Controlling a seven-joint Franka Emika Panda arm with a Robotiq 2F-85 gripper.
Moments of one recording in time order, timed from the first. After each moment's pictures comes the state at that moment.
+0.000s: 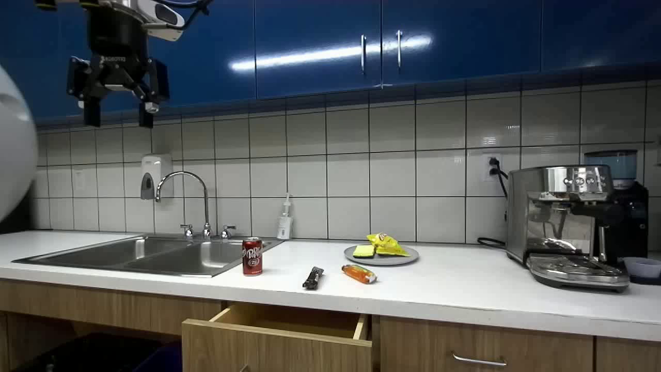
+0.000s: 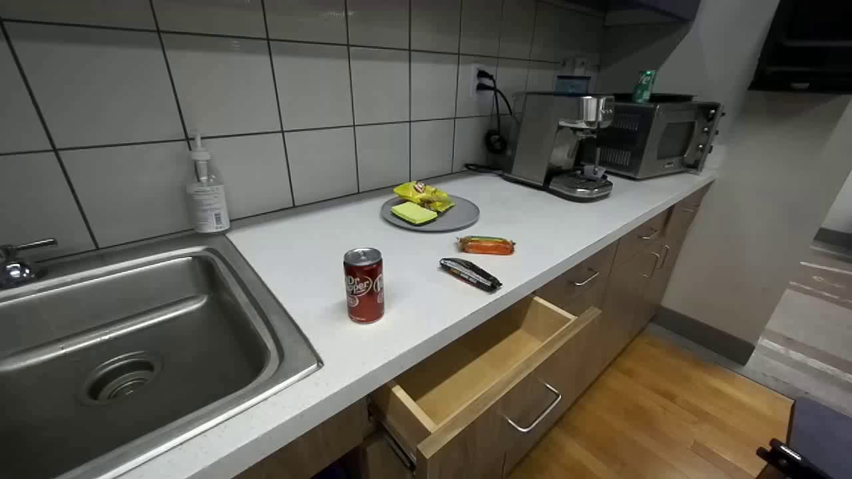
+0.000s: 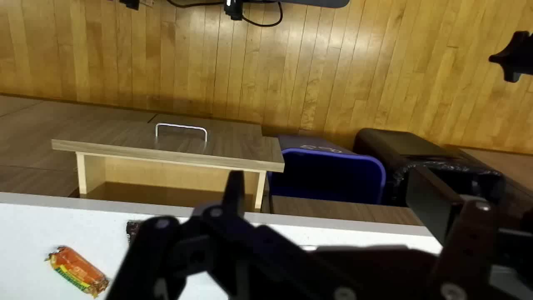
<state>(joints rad) 0.17 -0.67 0.18 -2.34 0.15 1.71 0.12</state>
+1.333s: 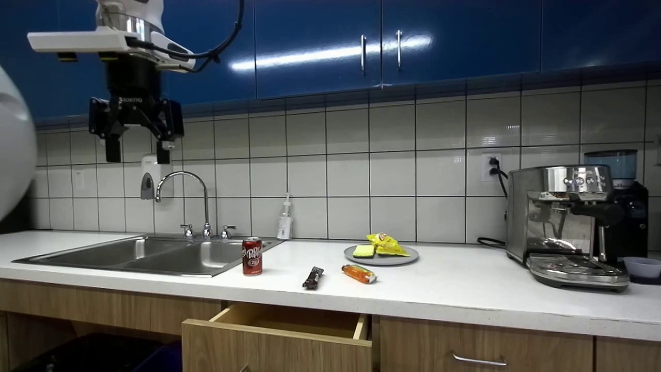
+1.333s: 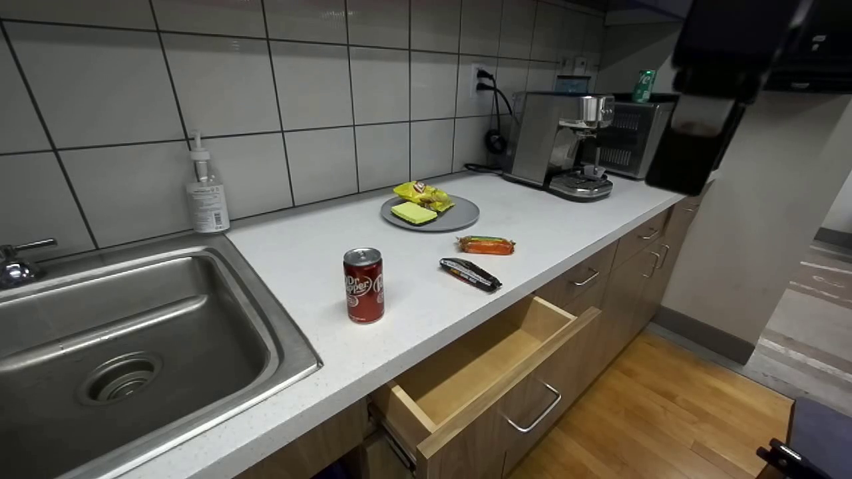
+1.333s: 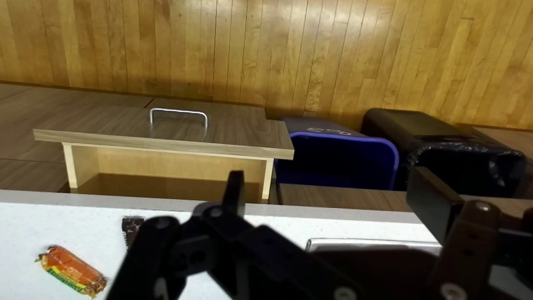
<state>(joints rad) 0.17 -0.65 0.18 -2.48 0.15 1.93 0.12</state>
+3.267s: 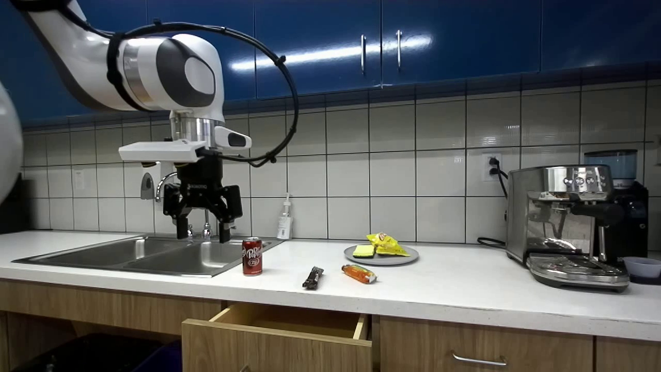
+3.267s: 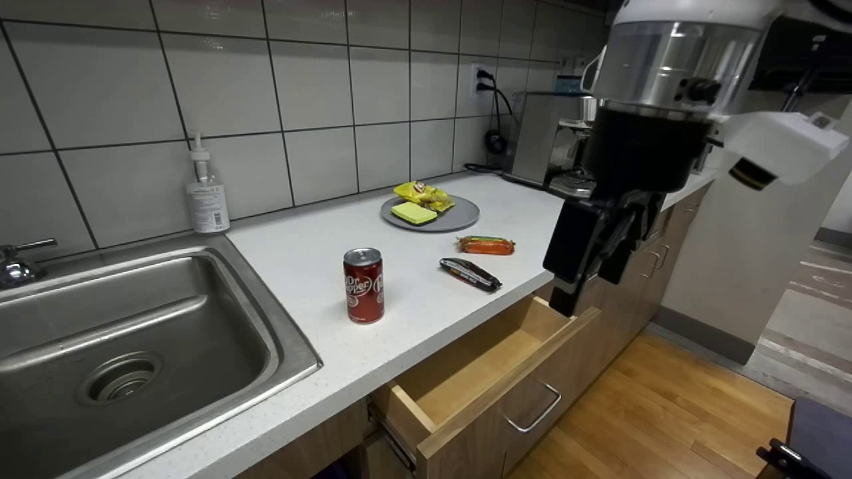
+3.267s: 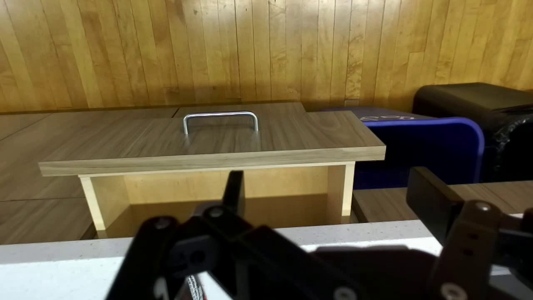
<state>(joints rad) 0.09 -0.37 0.08 -2.65 0.07 2.36 0.12</state>
